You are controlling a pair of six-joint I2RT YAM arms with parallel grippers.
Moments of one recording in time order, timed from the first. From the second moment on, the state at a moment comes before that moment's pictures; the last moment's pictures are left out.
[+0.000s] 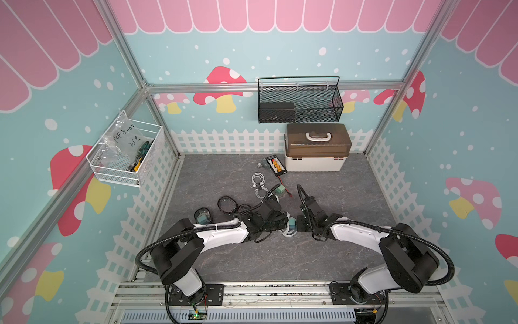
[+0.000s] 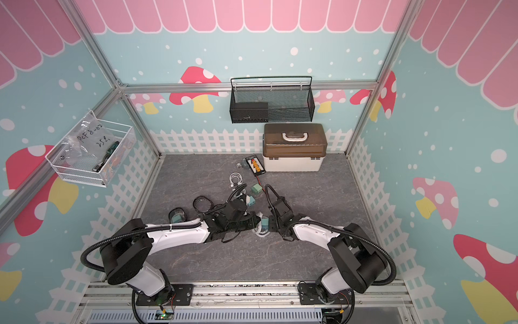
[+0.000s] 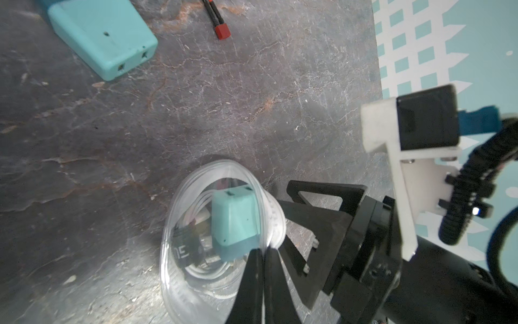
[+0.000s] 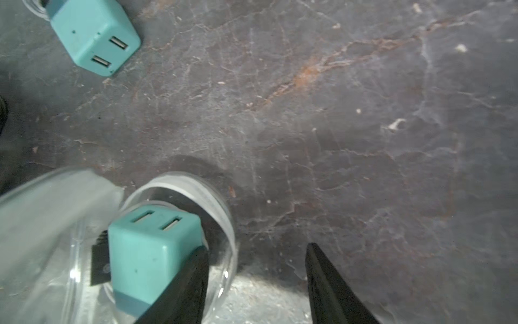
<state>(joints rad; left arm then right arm) -0.89 1.63 0.88 0.06 0.06 -0.97 0.64 1.49 0.70 -0.23 0.09 0.60</state>
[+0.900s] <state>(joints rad) -0.85 1.28 0.72 0.00 -0.04 -0.94 0.62 1.22 0.65 -0.26 0.10 0.58</state>
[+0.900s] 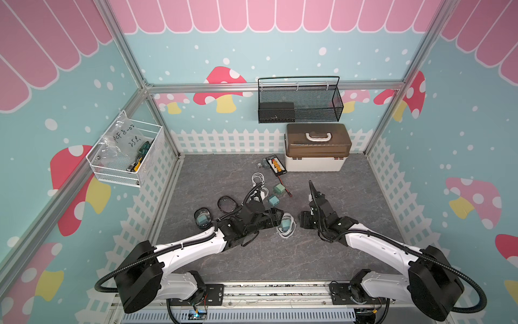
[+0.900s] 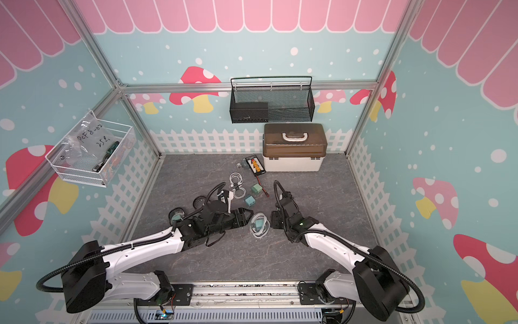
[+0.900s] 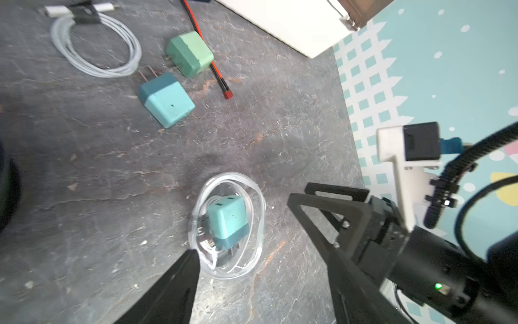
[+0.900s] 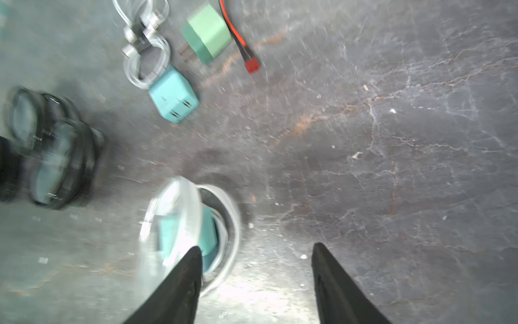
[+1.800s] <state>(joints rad) -0.82 1.45 0.68 0.06 0.00 -0.92 0.70 1.47 0.65 -0.15 0.11 0.59</state>
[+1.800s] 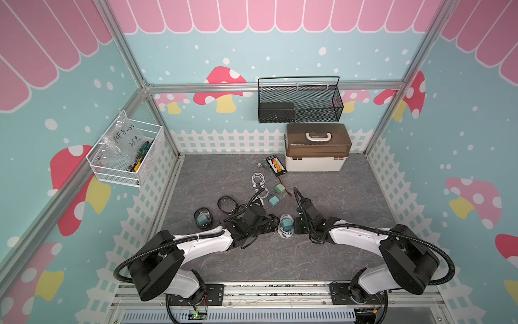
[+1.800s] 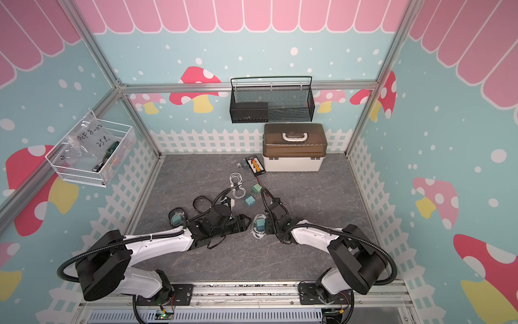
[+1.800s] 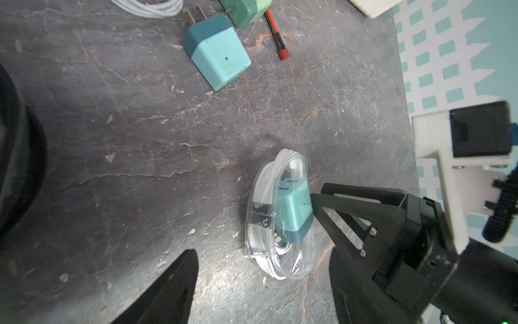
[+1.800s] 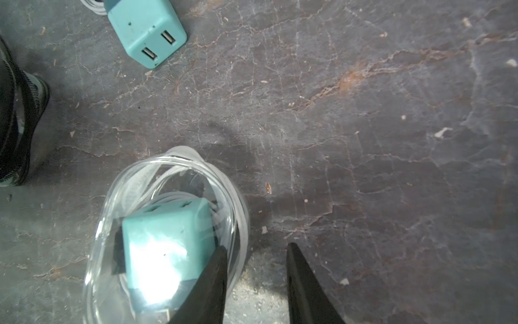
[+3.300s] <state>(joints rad) -0.85 1.71 0.84 0.07 0.07 -0.92 0.65 1.39 0.66 -0.16 0.03 0.61</state>
